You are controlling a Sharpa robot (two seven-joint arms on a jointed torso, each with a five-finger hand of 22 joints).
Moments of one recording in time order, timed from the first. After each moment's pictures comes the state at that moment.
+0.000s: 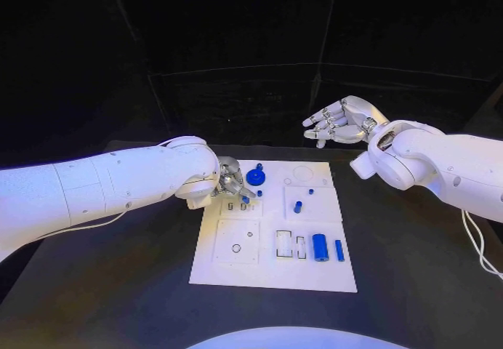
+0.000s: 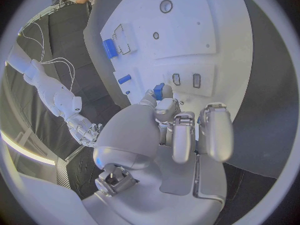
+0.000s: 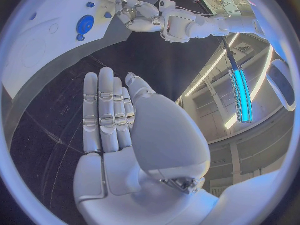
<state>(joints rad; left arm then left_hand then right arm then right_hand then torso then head) 1.39 -0.57 -0.23 1.33 -0.87 0.08 -0.53 1.35 0.13 0.01 0.20 0.05 0.96 0.02 0.53 0.74 1.34 -0.04 1.10 1.07 1.47 -0.09 1.57 1.31 0.06 1.47 0.01 1.39 1.28 1.32 -0.80 -0.05 1.36 -0.68 -0.29 0.20 1.51 -0.07 0.08 0.13 0.29 1.03 0.15 0.07 0.07 1.22 0.07 0.31 0.31 1.35 0.00 0.38 0.49 0.17 0.99 0.12 0.69 0.52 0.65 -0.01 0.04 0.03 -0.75</state>
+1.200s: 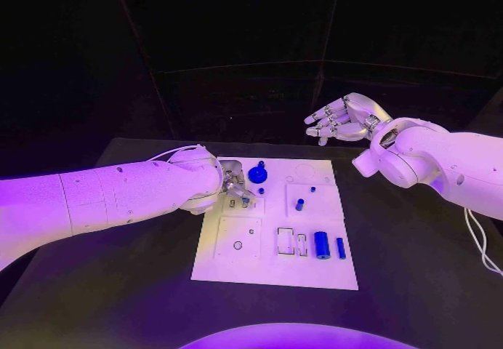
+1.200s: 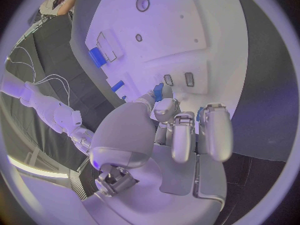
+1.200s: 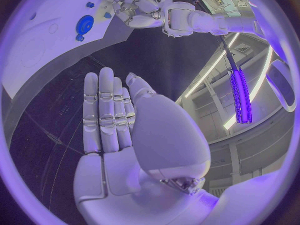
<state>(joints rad) 1.34 -0.58 -0.23 1.38 -1.08 -0.02 -0.53 1.27 0.04 0.22 0.18 0.05 0.96 0.03 0.51 0.80 1.34 -0.04 1.10 1.06 1.47 -0.09 1.57 1.31 0.06 1.46 0.01 1.39 1.30 1.32 -0.80 -0.05 1.37 -0.68 -0.29 0.20 1.50 -0.07 0.08 0.13 0.29 1.03 0.15 0.07 0.07 1.22 0.07 0.31 0.31 1.35 0.00 0.37 0.49 0.17 0.99 0.12 0.69 0.52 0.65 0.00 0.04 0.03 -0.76</state>
